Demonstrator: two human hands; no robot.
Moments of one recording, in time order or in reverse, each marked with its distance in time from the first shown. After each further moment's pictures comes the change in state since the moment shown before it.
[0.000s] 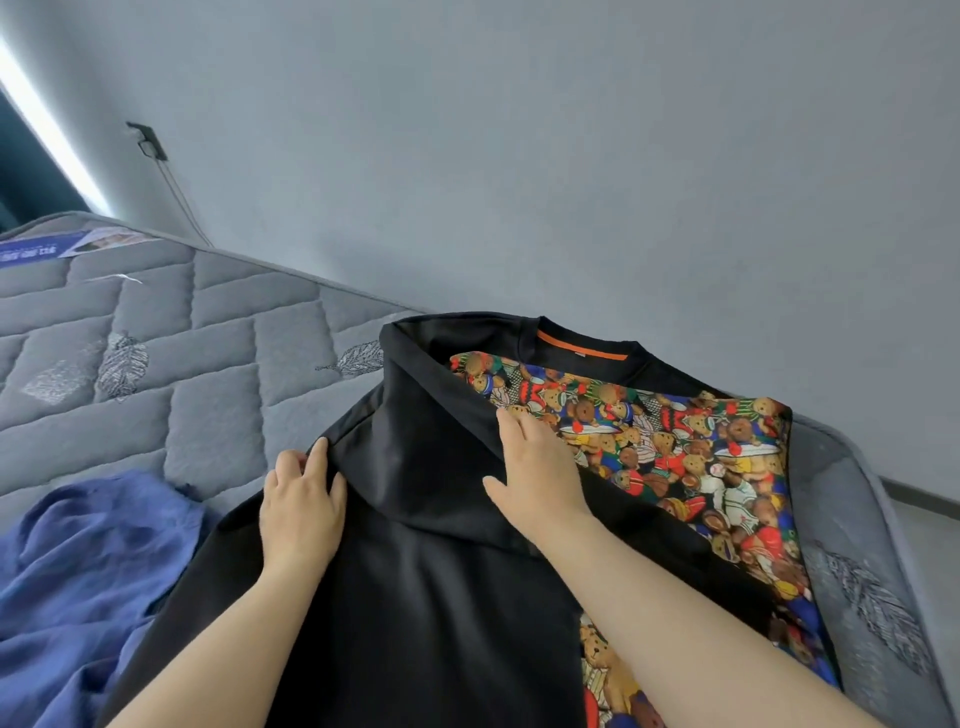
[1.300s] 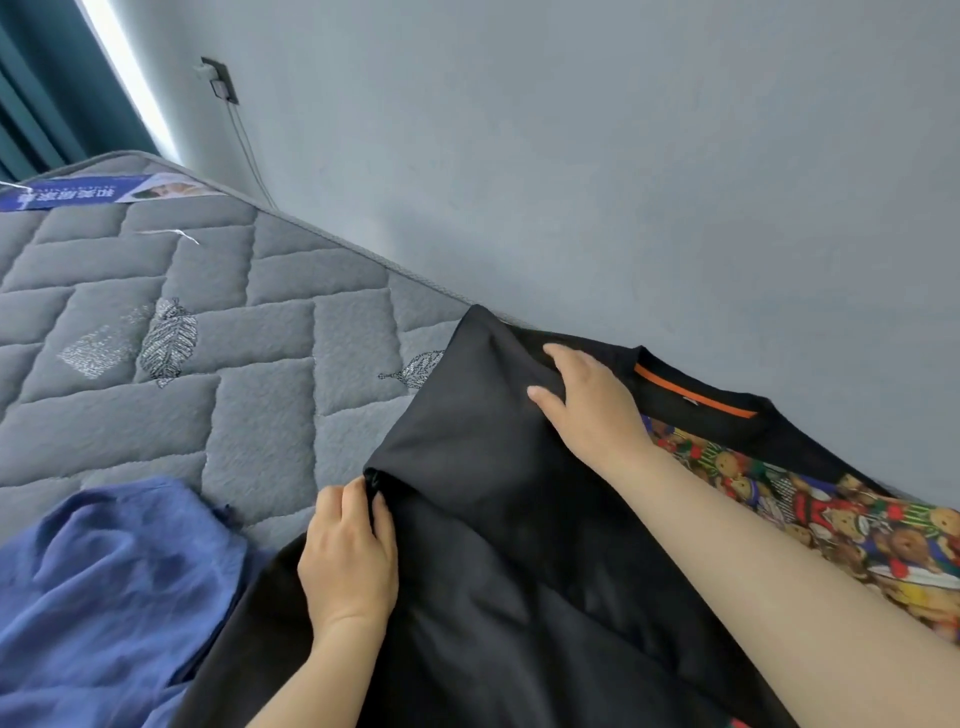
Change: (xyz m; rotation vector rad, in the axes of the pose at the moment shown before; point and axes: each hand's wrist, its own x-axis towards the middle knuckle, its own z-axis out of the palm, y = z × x) left_hand 0.013 -0.011 0.029 -0.129 0.288 -0.092; right_hand 0.144 -0.021 -0.006 0.169 -0.013 -0.087
